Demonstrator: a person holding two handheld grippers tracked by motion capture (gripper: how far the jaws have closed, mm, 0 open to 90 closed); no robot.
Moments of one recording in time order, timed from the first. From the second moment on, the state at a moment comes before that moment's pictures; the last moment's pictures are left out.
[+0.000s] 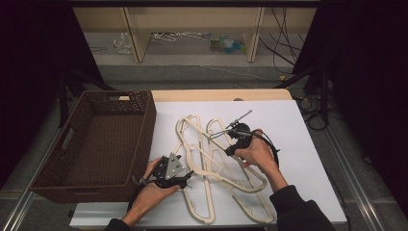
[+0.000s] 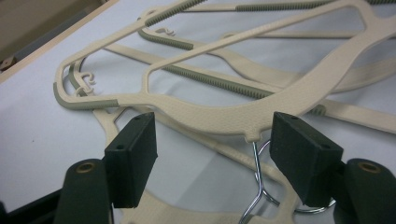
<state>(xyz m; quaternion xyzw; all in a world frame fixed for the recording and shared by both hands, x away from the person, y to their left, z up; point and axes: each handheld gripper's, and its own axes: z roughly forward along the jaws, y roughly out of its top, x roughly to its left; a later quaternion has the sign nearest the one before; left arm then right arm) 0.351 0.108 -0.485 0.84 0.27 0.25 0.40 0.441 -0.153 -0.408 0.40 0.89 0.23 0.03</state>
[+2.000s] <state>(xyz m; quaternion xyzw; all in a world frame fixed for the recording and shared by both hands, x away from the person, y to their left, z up) 0.353 0.090 -0.464 0.87 -0.07 0.32 0.38 0.469 -0.187 -0.407 0.31 0.91 0.26 -0.05</state>
